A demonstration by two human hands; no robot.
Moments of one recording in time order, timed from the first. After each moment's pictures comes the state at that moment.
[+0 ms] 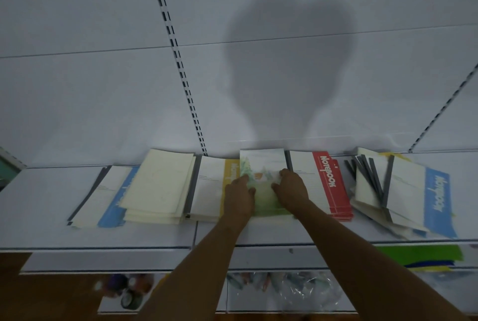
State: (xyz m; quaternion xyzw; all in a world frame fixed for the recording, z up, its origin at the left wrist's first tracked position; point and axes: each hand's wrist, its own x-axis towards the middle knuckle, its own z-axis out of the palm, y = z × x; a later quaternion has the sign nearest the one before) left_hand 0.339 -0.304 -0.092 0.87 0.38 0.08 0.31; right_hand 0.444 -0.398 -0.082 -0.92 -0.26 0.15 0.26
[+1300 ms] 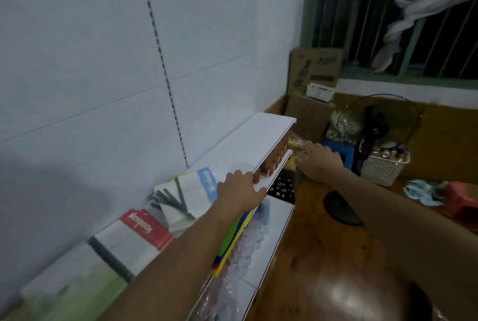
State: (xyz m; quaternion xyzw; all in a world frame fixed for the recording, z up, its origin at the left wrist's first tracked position) left_hand 0.416 -0.651 0.055 0.97 -0.21 -0.04 0.11; right_hand 0.401 -0.872 0.076 -0.98 0.18 -0.05 0.11
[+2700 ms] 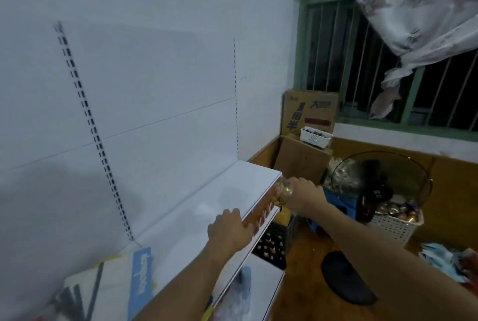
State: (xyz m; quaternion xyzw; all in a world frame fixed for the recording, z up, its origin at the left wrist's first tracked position) left_hand 0.592 -0.856 0.046 0.98 -0.13 -0.02 0.14; right_hand 0.581 -1.057 0.099 -0.98 0.14 -0.03 0.14
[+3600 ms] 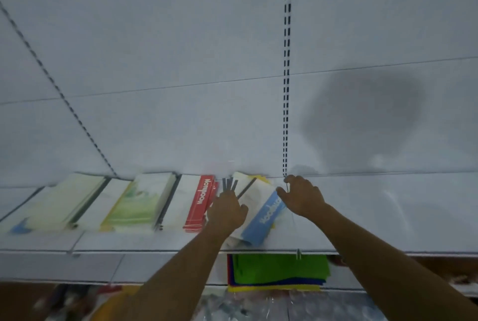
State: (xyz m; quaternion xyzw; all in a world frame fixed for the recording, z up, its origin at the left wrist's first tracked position) left_hand 0.562 -0.650 -0.023 0.90 0.41 0.00 0.16; right_hand 0.710 -0.782 -0.010 -0.90 -0.35 0.12 0.20
